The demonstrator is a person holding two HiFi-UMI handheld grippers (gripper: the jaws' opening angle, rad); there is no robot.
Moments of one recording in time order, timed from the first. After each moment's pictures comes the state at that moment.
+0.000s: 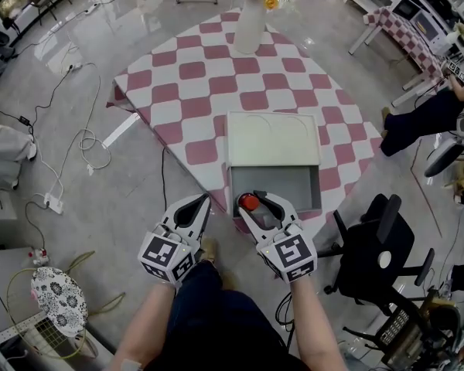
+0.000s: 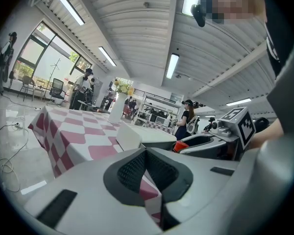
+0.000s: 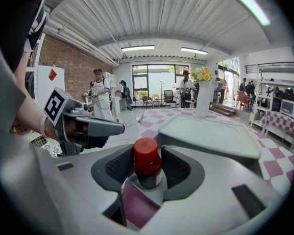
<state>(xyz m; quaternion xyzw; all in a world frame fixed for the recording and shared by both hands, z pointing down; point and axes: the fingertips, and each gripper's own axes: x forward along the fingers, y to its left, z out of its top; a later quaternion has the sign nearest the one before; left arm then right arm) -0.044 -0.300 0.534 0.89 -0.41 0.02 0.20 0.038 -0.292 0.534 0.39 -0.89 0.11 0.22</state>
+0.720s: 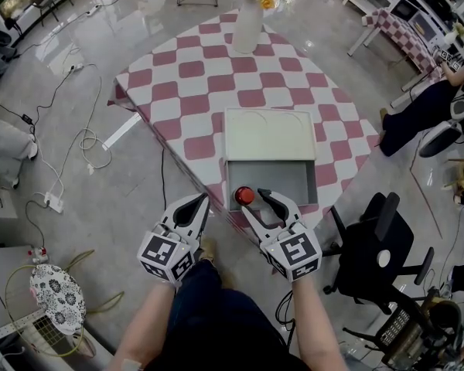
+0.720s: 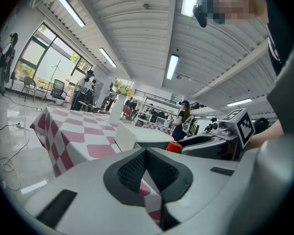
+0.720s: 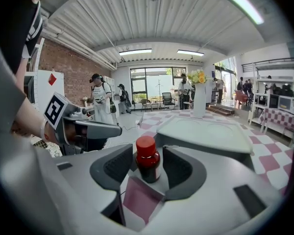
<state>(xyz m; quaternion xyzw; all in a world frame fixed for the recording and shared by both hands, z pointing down) -0.041 -0.282 0.526 0.89 -0.42 0.02 0.20 0.051 -0.275 0.522 0.40 -0.89 0.12 0.20</state>
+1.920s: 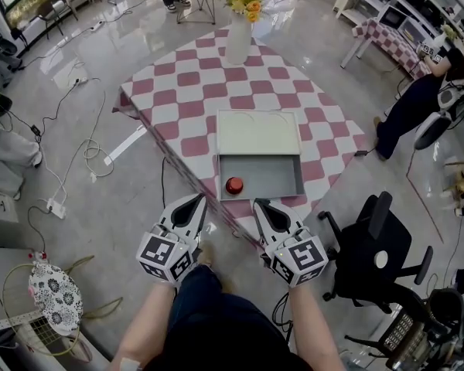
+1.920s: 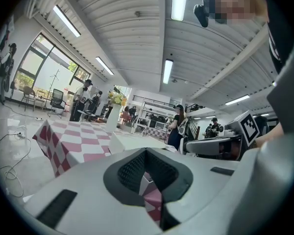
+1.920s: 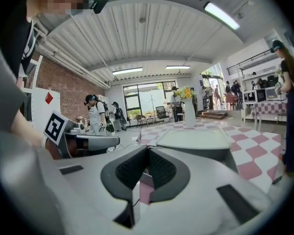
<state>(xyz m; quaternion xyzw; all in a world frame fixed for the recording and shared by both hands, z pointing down) -0.026 -0.238 0.481 0.89 -0.43 0.00 0.16 0.086 -0.223 0.468 0.44 -0.88 0.13 0.09</state>
